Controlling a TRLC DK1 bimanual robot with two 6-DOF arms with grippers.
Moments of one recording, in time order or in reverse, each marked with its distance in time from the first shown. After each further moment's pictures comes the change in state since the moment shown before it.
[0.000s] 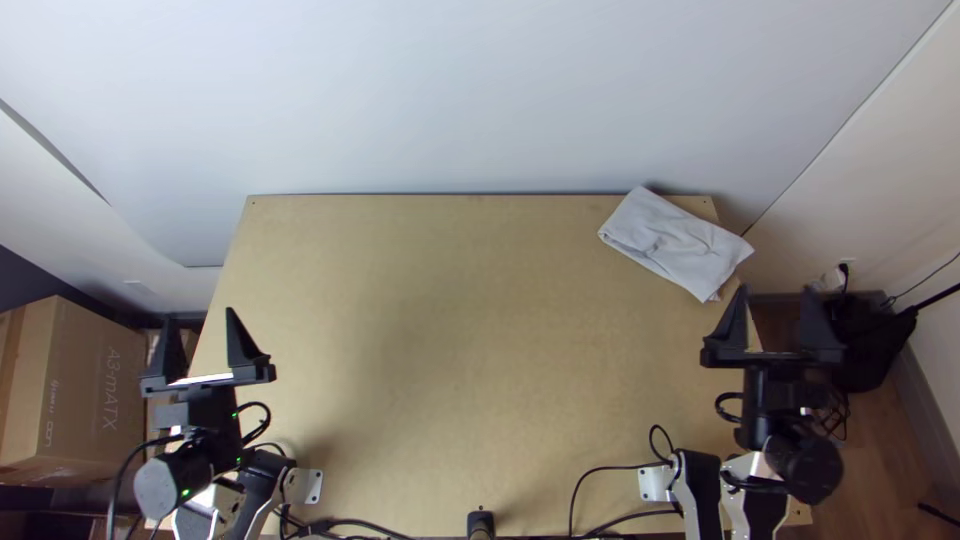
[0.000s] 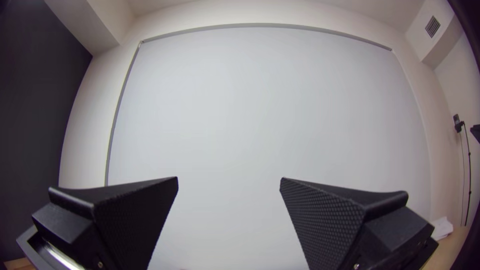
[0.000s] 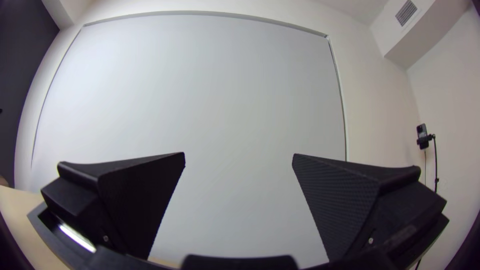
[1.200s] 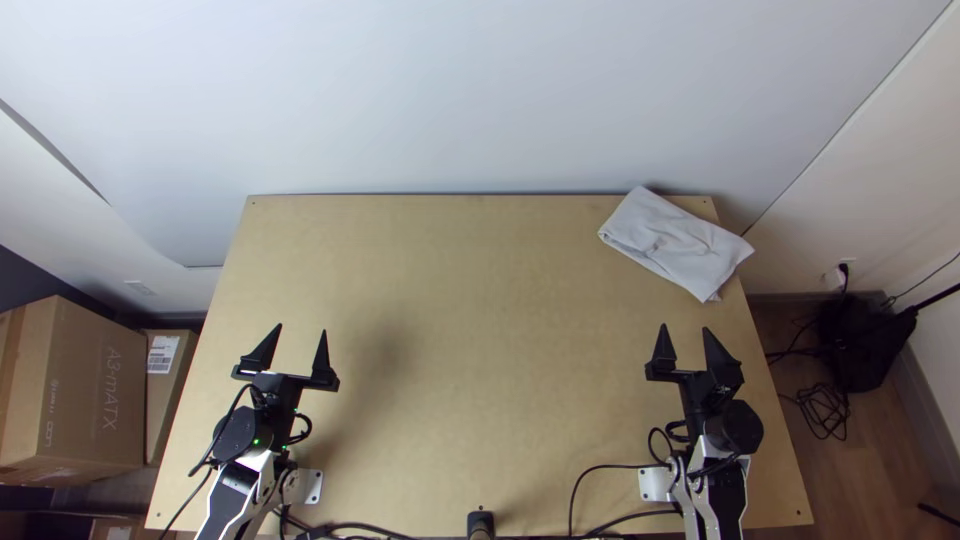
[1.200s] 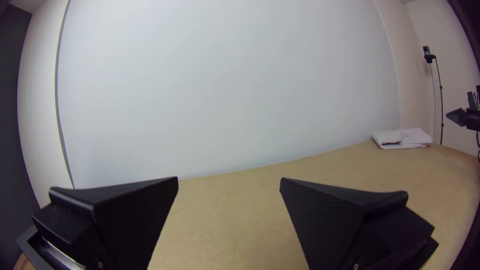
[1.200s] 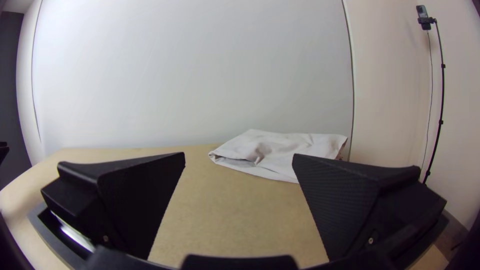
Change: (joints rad) left arm -0.074 -0.004 -0.268 -0.237 0.101 -0.039; right arm 0.116 -0.201 -0.364 -0.419 0.130 0.109
